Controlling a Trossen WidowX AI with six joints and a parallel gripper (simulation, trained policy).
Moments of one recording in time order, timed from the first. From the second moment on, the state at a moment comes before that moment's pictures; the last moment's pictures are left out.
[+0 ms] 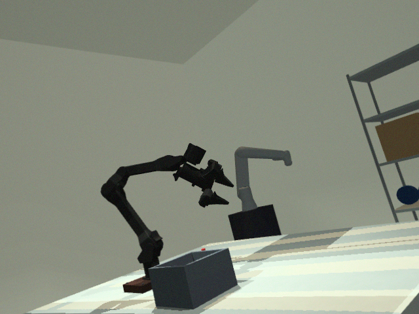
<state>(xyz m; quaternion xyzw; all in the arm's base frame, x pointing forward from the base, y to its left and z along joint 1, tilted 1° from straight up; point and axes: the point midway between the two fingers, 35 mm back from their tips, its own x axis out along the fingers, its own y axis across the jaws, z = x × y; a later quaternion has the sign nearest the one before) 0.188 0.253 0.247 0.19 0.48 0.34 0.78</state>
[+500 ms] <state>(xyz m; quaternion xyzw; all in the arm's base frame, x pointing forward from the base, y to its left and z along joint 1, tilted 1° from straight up) 0.172 0.201 0.179 0.25 0.60 0.12 0.75</state>
